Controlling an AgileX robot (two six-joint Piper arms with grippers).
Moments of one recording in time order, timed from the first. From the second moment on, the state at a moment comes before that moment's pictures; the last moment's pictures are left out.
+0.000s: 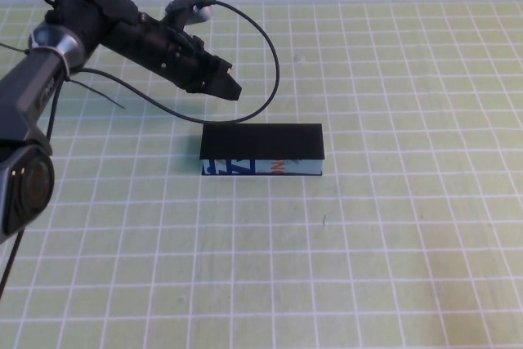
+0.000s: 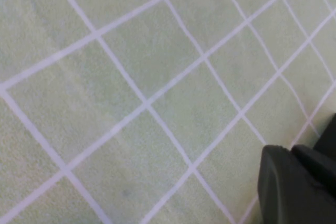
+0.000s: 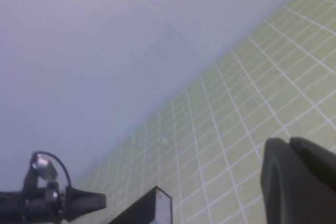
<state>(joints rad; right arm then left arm) 0.01 -0.01 0.03 0.83 0.10 -0.03 -0.20 2.53 -2.37 -0.79 1.22 0.60</state>
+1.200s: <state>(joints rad) 0.58 1.73 -1.37 0.47 0.78 -0.34 -0.20 2.56 -2.37 -0.74 1.22 0.56</state>
